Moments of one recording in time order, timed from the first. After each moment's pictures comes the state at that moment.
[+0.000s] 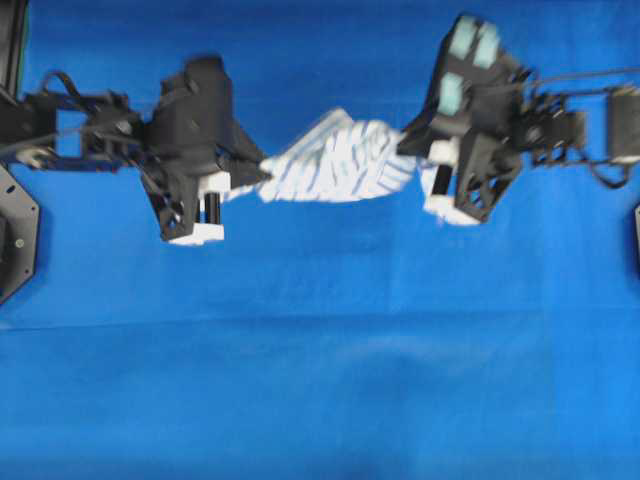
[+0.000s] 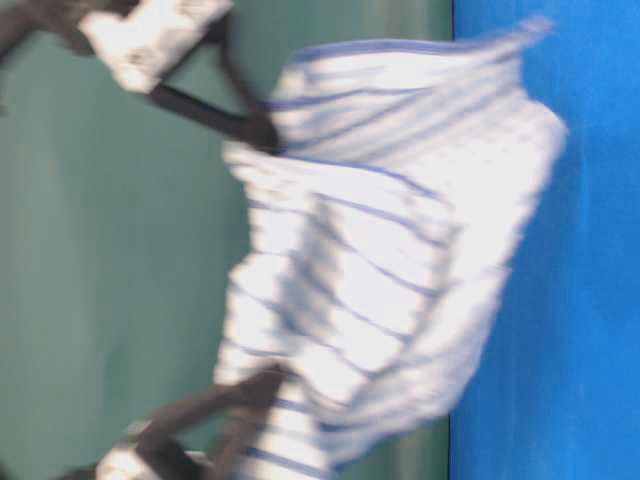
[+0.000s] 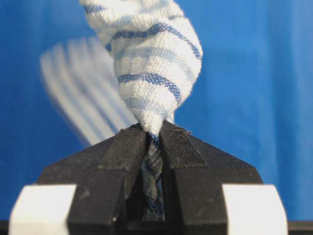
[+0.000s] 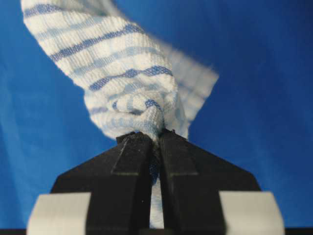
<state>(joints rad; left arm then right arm) 0.10 -0.35 0.64 -0.02 0.26 0.10 -0.08 -0.32 0.52 -0.35 0.54 0.44</state>
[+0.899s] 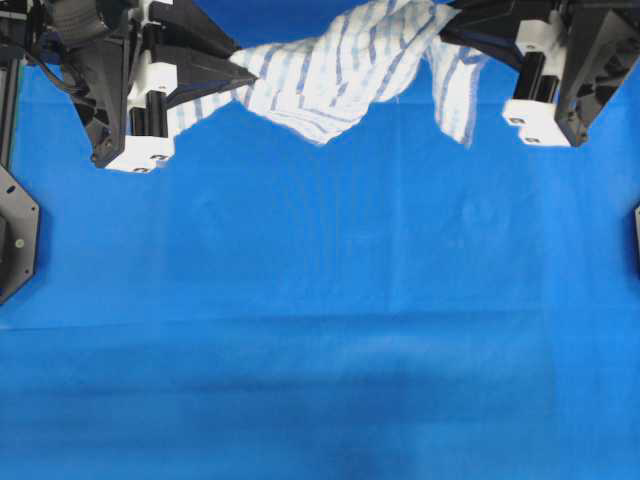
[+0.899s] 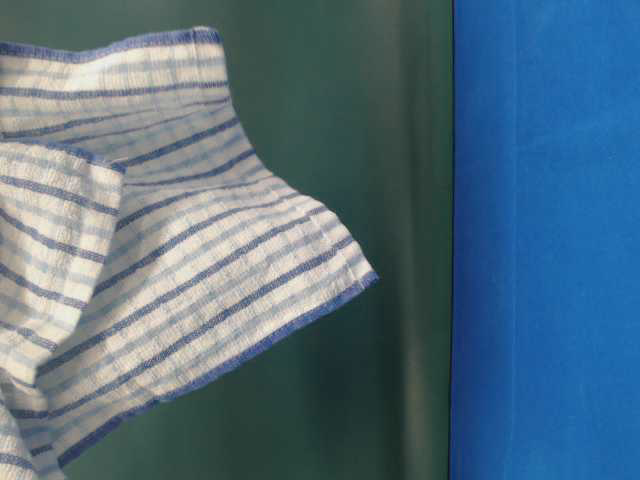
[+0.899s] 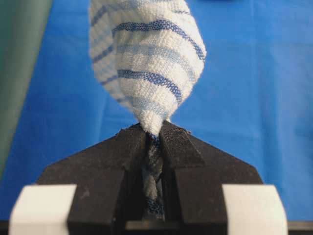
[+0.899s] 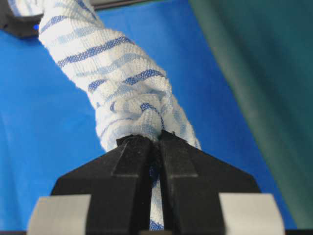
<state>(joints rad) 0.15 -0.45 0.29 -0.01 0.58 0.11 -0.08 -0.44 0.19 -0.35 0.78 0.31</state>
